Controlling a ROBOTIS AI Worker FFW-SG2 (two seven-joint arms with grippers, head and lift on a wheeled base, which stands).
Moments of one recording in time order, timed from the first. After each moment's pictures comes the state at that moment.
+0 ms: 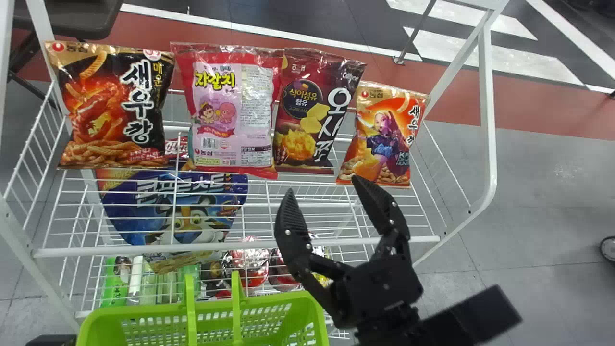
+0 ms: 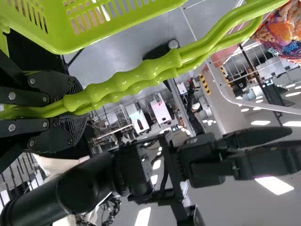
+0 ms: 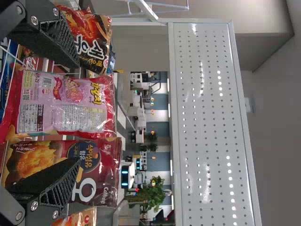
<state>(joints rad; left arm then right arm) 0.67 0.18 -0.11 -2.33 0.51 1.19 -1.04 0.86 -0.11 0.13 -2.37 0.01 -0.19 0.08</state>
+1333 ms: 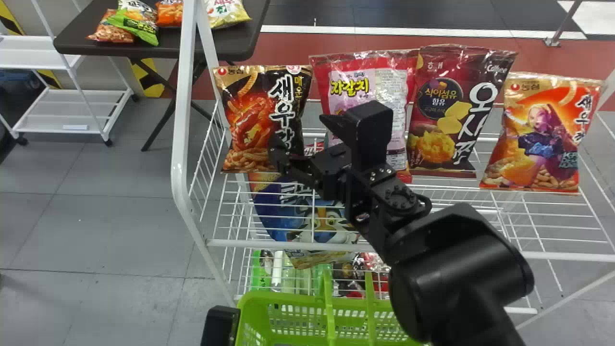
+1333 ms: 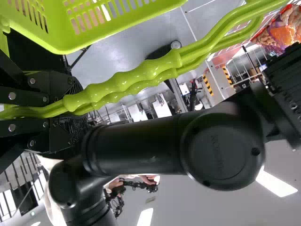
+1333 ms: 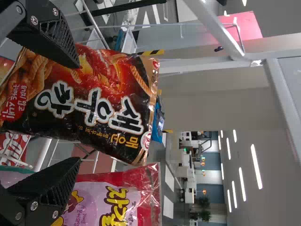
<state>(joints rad) 0.64 0.22 -0.10 -2.30 0.54 1.18 -1.04 0.00 0.00 0.40 -1.80 -0.03 0.39 0.14</state>
